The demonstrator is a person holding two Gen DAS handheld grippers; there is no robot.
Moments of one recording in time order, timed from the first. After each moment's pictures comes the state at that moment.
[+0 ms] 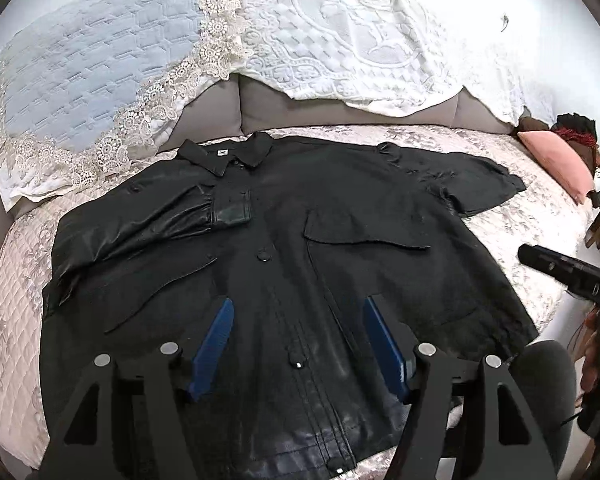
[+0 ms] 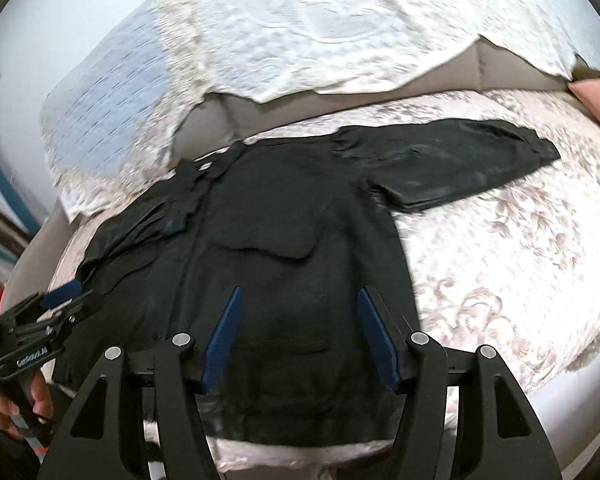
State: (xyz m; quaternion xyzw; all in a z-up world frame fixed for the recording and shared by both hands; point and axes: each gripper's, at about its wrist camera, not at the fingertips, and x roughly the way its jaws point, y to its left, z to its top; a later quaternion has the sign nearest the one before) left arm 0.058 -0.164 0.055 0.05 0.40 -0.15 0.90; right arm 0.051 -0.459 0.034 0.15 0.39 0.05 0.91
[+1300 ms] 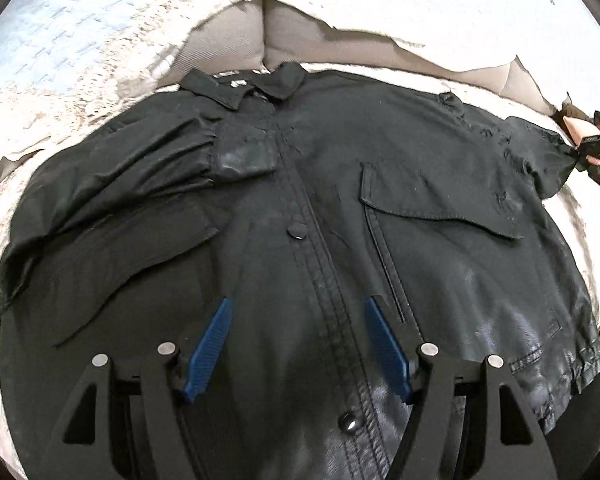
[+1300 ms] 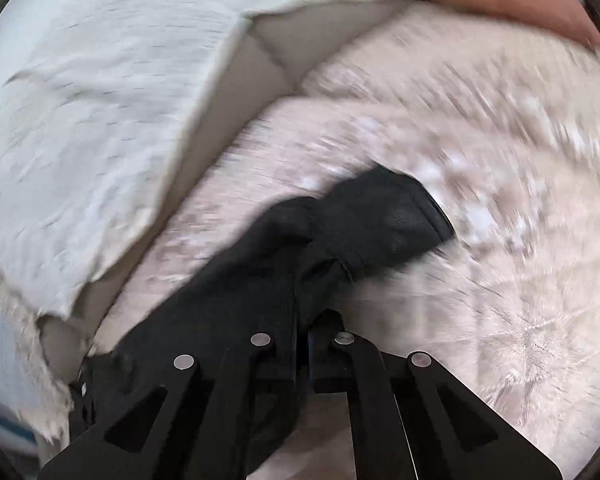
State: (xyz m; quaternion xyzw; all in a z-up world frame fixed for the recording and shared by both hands) left arm 0.129 -0.161 -0.017 0.04 0.48 -0.10 0.87; right arm 0.238 -0.734 -0.004 0.35 0.36 -0.14 0.86
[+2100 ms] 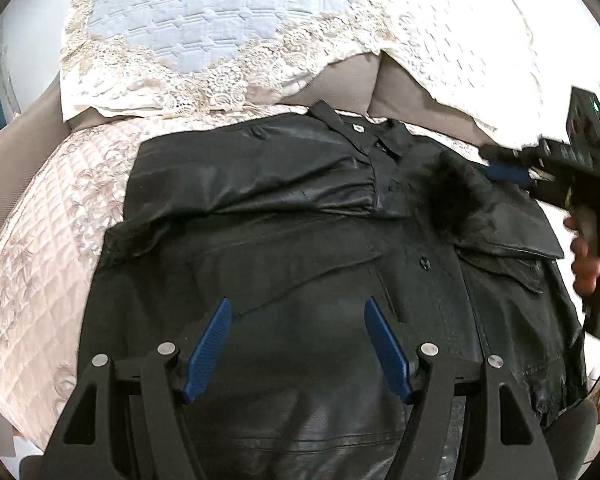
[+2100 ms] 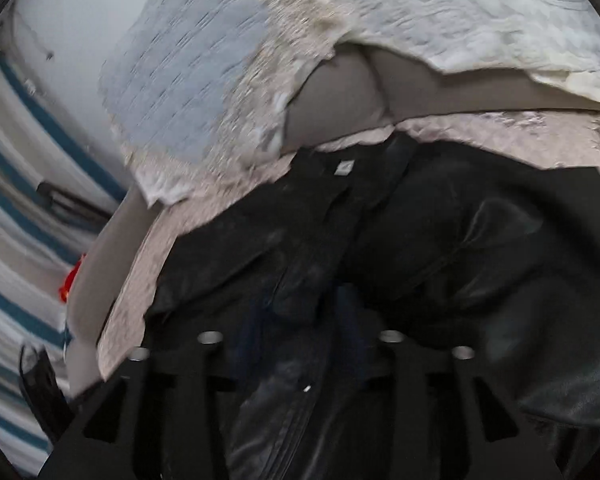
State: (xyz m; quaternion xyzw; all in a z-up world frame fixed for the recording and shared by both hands) left arm 0.106 -0.039 0.019 -0.05 0.44 -0.02 0.90; right arm 0.279 -0.302 0.040 0.16 0.44 0.29 0.83
